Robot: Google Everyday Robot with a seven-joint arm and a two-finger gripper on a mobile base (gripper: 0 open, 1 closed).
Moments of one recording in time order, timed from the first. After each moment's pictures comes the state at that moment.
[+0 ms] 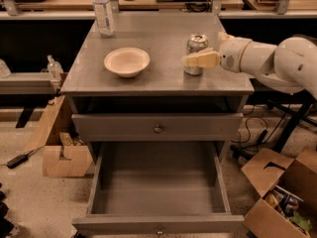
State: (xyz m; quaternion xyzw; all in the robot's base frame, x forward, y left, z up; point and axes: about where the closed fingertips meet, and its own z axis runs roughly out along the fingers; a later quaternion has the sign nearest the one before) arm 0.733 -0.148 0.908 -0.31 0.70 0.22 0.61
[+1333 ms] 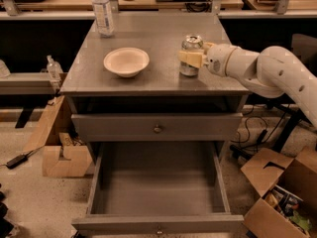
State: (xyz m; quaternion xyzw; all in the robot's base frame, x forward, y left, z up) arm 0.753 -0.120 0.884 -0.29 0.69 0.26 0.61
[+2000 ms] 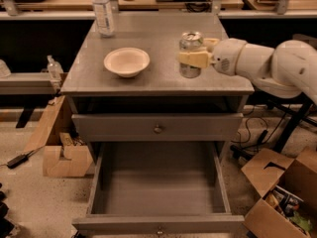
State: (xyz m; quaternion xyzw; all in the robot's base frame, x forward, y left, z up) arm 0.700 -0.108 0.922 -0.33 0.66 0.26 0.62
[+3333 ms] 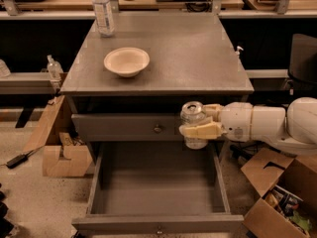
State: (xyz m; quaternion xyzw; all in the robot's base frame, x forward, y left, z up) arm 0.538 -0.107 0.804 -0.41 0.69 0.33 0.50
